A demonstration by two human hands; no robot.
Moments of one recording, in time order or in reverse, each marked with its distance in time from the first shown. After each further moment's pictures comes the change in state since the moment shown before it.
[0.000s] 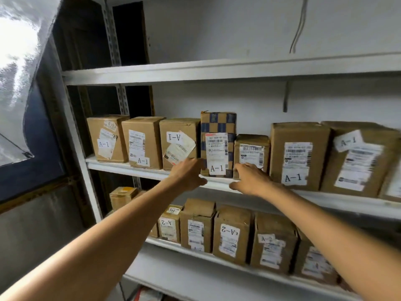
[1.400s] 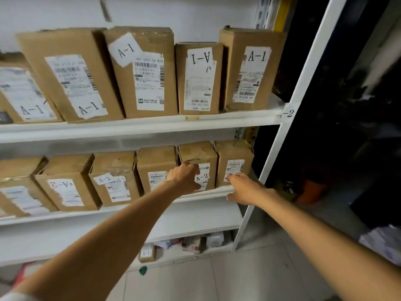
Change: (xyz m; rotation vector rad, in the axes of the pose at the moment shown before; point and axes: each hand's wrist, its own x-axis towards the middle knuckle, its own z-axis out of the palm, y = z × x) left_hand -0.012 0.422 0.283 -0.139 -0.494 0.310; right_hand -0.274 0.420 0.030 -0.047 -0.358 0.488
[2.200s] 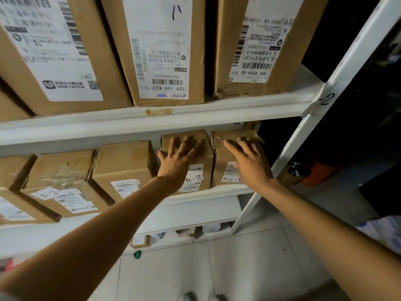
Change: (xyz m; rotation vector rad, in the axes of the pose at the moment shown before) left_hand 0.151 -0.028 0.068 0.116 0.070 0.029; right_hand 0.166 0.106 0.028 -0.019 0.363 -0.023
